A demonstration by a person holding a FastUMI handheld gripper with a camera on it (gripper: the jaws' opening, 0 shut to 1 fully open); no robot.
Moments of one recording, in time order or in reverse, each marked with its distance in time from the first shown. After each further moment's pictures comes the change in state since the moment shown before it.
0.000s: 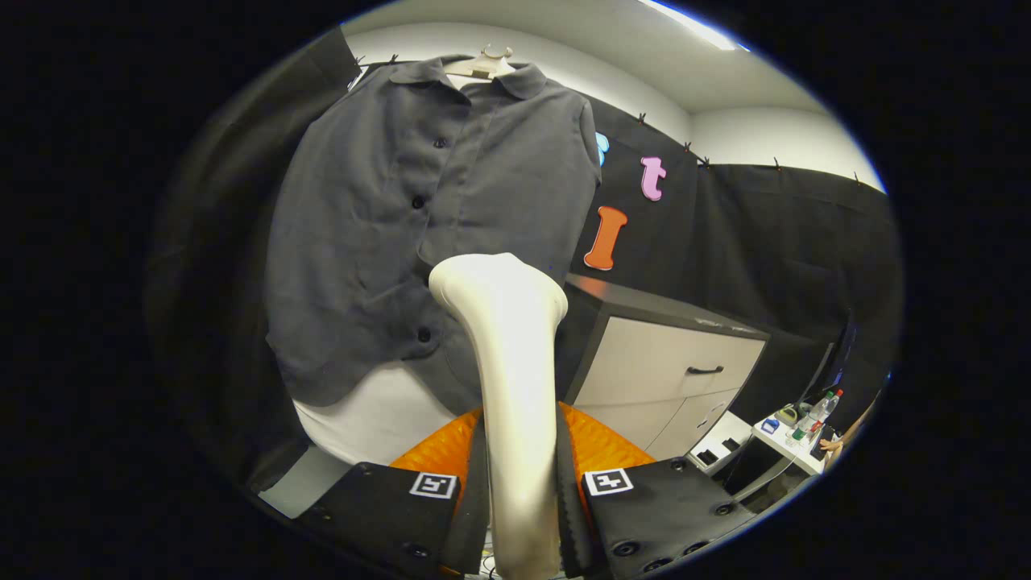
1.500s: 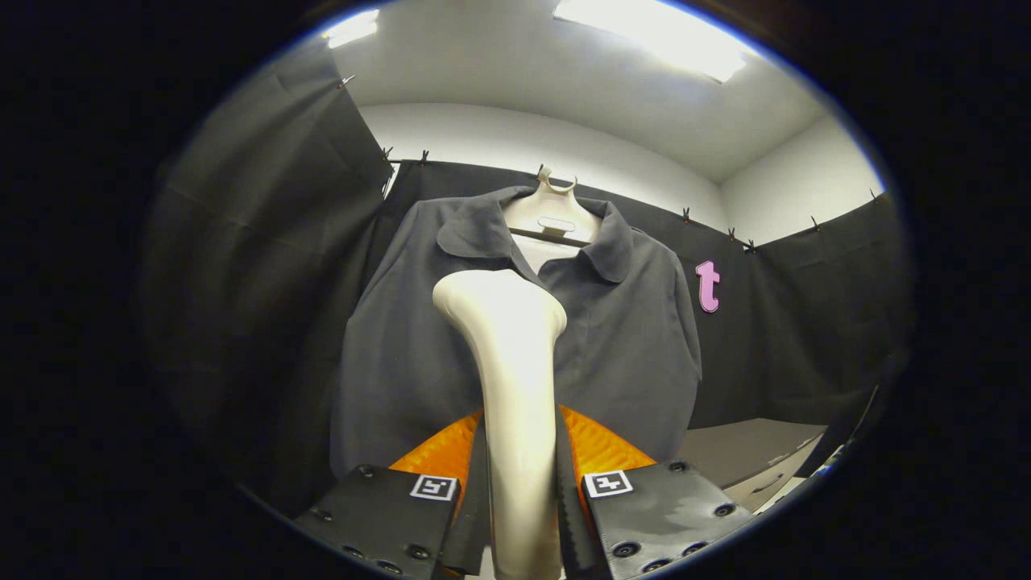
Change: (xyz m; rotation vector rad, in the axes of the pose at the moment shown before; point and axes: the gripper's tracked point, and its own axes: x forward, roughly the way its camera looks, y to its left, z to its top) arm 0.035 0.103 0.214 0.064 -0.381 0.199
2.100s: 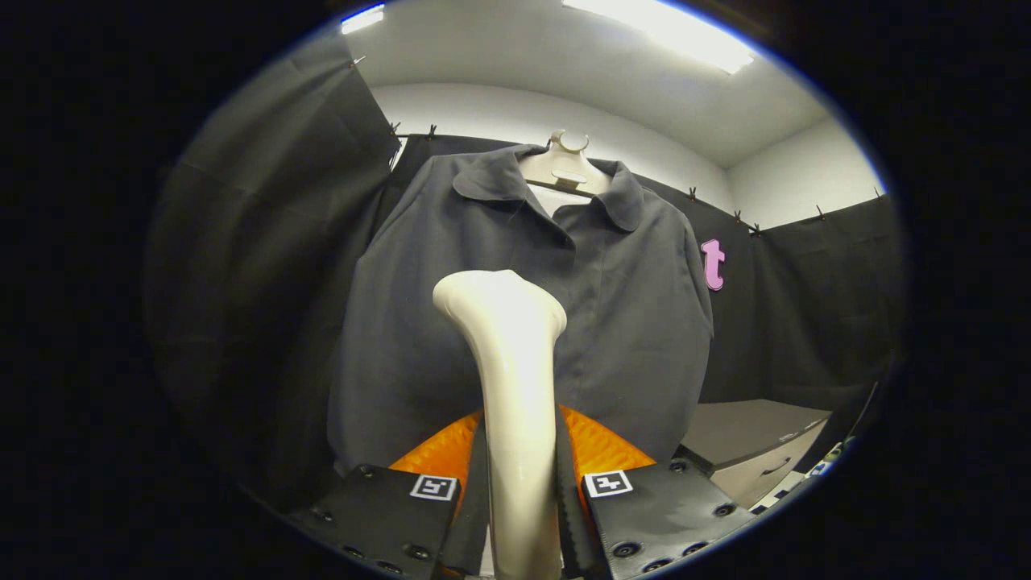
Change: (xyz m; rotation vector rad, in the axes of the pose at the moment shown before) arm -0.011 0.012 -0.056 -0.024 0.079 0.011
